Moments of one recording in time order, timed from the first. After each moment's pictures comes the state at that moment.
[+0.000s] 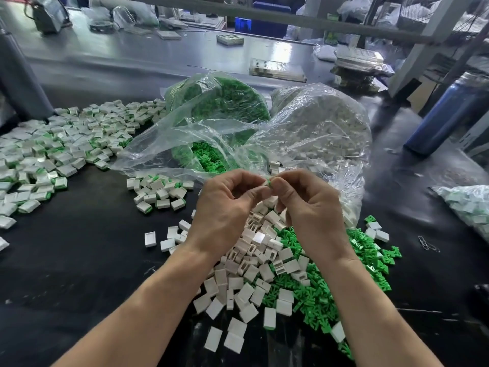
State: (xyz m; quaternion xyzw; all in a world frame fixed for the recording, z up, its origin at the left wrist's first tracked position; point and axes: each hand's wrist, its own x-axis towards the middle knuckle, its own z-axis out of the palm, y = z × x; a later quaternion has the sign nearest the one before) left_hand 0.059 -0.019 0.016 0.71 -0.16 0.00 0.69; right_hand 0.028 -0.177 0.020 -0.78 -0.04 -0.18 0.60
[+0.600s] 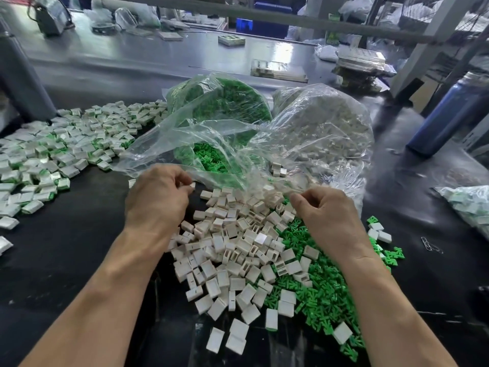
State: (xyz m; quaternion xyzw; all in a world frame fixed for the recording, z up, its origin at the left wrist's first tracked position) left_hand 0.099 0.057 0.008 0.92 0.03 0.11 0.37; right_hand 0.030 -0.210 0.015 -0.91 0.11 -0.09 0.39
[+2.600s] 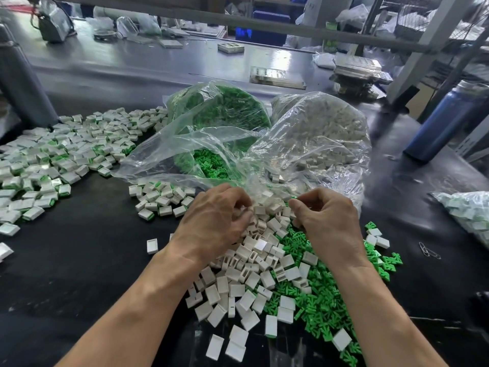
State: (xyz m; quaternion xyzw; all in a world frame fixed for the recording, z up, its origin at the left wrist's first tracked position) left_hand 0.073 0.002 0.005 0.92 -0.22 0.03 0.32; right_hand 0.028 -0.202 0.012 -0.85 0.12 -0.17 0.48
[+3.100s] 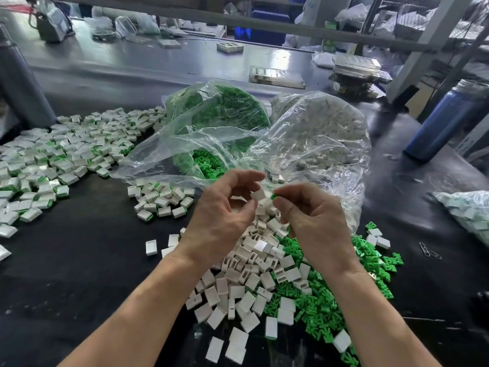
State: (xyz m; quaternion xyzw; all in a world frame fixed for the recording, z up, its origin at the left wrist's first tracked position) left_hand 0.063 -0.007 0.017 0.76 -0.21 0.02 0.62; right_hand 0.025 -0.186 0.012 -0.79 0.00 -0.15 0.59
